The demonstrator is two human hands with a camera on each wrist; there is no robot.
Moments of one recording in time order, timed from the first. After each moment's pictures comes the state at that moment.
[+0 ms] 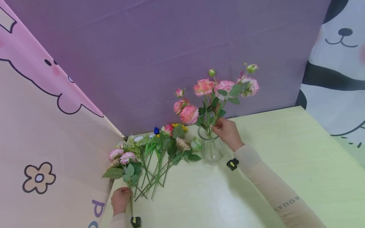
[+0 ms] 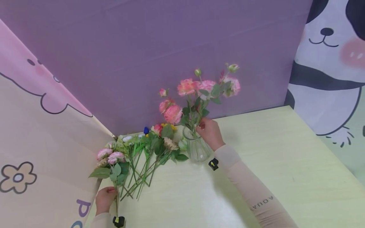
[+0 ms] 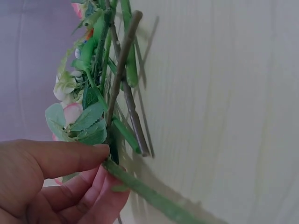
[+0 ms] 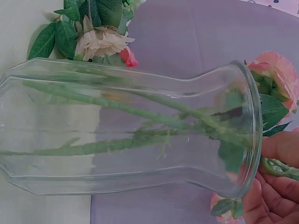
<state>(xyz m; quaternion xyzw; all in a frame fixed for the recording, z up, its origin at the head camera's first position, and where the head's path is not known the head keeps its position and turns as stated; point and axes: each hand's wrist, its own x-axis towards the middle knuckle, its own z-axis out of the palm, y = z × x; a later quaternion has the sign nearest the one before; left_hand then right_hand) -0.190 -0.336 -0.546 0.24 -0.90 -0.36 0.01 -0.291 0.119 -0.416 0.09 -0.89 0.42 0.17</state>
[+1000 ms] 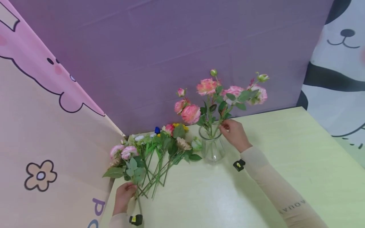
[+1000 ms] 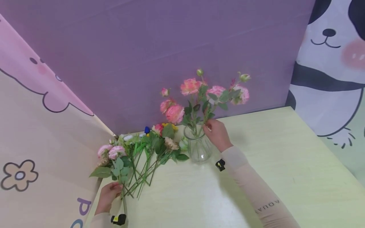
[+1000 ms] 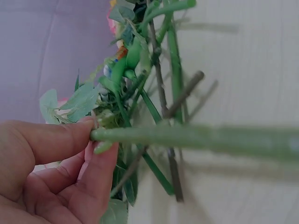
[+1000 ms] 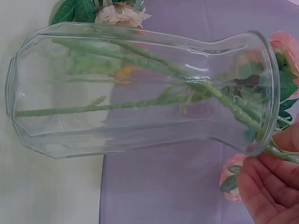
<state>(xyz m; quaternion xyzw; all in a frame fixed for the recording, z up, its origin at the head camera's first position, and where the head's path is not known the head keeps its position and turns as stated) -0.193 -0.324 -0.537 0.19 -0.82 -0.54 -0.01 -0.292 0.139 -0.430 0.12 -0.88 0.40 0.21</state>
